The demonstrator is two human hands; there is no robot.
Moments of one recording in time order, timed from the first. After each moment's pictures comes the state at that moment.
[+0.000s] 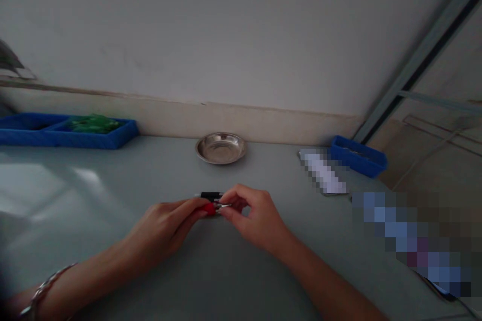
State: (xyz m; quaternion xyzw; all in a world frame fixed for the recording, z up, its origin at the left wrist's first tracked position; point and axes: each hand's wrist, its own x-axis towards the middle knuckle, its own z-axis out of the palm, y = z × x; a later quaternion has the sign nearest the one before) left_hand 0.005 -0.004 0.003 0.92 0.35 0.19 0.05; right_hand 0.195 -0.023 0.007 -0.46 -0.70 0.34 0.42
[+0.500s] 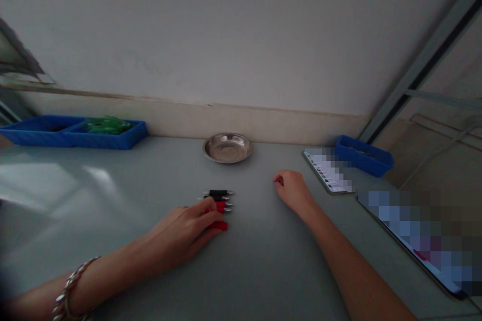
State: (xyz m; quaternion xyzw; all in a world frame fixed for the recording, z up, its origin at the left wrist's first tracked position) left_hand 0.010 -0.013 0.010 0.94 0.33 0.06 0.07; right_hand 0.266 0.026 -0.019 -0.68 -0.70 0.05 0.23
